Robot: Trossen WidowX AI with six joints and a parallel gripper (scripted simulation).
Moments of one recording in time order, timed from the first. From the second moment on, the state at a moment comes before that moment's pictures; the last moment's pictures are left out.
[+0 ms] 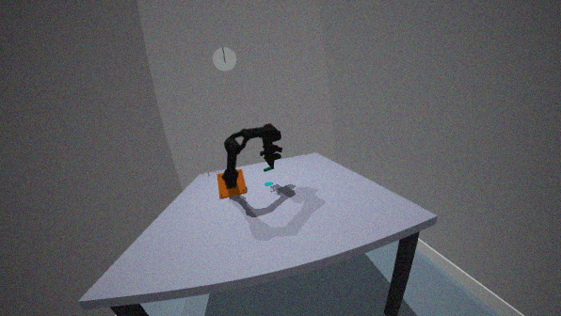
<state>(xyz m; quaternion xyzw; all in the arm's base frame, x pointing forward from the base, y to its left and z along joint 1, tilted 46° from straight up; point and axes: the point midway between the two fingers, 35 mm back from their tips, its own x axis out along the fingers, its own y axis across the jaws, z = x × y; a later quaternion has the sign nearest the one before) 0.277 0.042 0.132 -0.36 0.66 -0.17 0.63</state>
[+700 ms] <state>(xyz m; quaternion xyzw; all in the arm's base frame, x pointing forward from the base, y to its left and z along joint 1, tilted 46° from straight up) 0.258 0.089 0.091 -0.53 0.69 0.03 0.49</state>
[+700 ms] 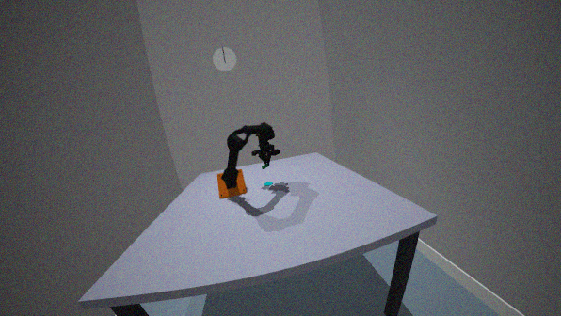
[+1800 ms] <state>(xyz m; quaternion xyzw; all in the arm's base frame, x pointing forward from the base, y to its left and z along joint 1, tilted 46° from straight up) 0.239 0.096 0.068 -0.54 0.70 0.15 0.44</state>
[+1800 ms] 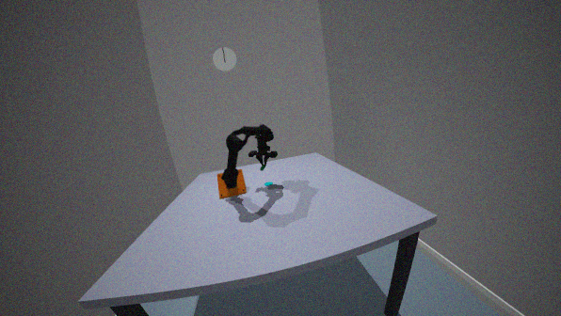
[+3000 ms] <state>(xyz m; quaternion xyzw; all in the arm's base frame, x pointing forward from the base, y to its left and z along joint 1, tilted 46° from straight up) 0.230 0.085 0.059 -0.46 0.70 0.24 0.49</state>
